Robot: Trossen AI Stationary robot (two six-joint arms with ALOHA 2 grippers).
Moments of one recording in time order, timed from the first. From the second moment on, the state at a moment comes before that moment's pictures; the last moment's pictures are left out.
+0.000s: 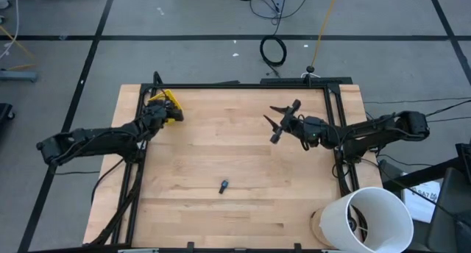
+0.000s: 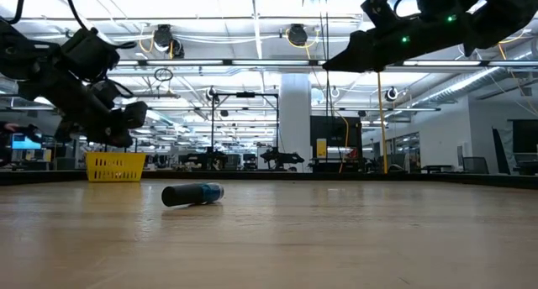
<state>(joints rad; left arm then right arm) 0.60 0.91 0.11 0.27 -0.60 -0.54 -0.07 1.21 0.46 0.71 0.54 -0.28</state>
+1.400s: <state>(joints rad) 0.63 0.91 0.12 0.23 -0.63 -0.55 -0.08 1.21 0.46 0.70 0.54 -0.27</state>
